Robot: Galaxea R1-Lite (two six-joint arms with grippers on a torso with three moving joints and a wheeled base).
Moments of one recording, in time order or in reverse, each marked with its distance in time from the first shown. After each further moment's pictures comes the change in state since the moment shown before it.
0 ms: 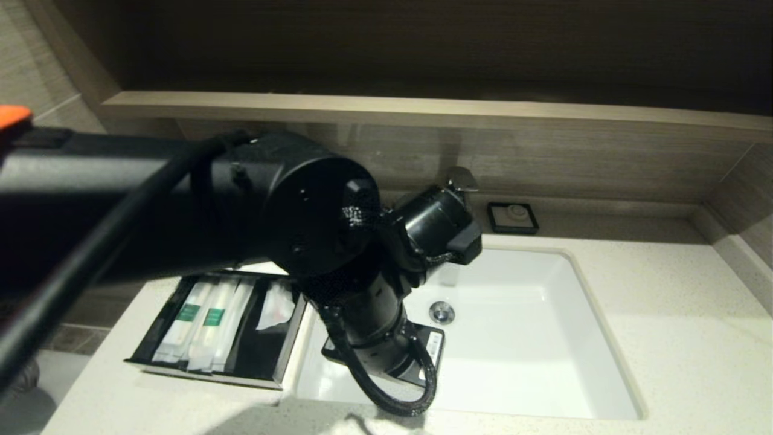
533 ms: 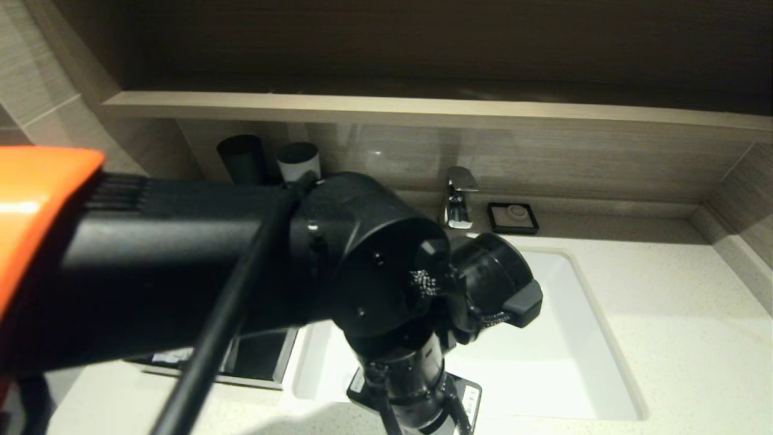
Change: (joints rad) left arm -0.112 0.059 -0.012 0.035 0.000 -0.028; right arm 0.000 0.000 0.000 0.000 0.000 0.000
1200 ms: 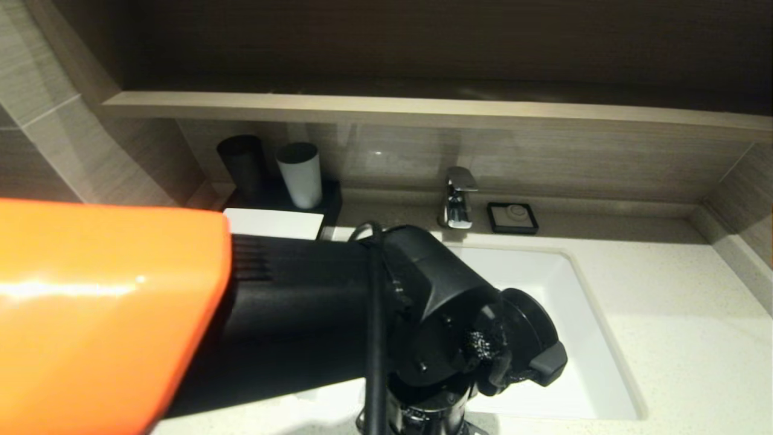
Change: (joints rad) left arm -0.046 0.084 0.000 0.050 0.031 0.022; right arm 0.000 0.000 0.000 0.000 -0.001 0.001
